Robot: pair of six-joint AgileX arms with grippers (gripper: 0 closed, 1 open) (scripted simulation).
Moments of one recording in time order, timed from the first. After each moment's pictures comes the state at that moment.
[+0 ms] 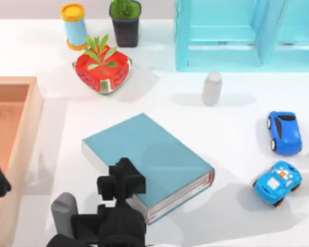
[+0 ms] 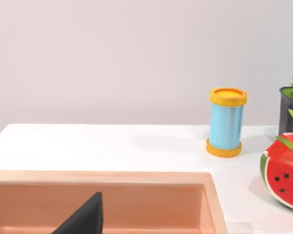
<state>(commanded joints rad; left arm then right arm) 0.00 0.00 0.00 0.00 0.00 0.00 1.38 2.00 1.16 -0.11 1.24 -0.64</state>
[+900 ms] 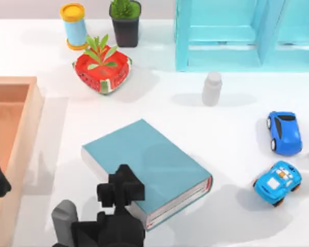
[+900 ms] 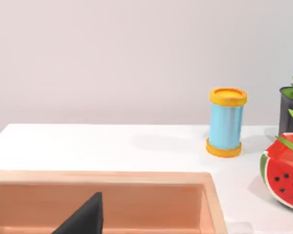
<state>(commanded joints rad) 0.00 0.00 0.00 0.00 0.00 0.00 1.39 2.04 1.15 -0.10 1.25 -0.60</state>
